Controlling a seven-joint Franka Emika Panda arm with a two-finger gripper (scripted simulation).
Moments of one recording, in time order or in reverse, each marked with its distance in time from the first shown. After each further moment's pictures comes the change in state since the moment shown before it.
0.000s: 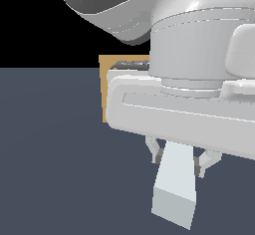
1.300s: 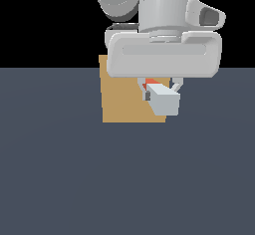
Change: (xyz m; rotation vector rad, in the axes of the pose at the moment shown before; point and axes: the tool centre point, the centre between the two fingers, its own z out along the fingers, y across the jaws) arm 0.103 -0.050 -0.064 -0.002 0.002 -0.422
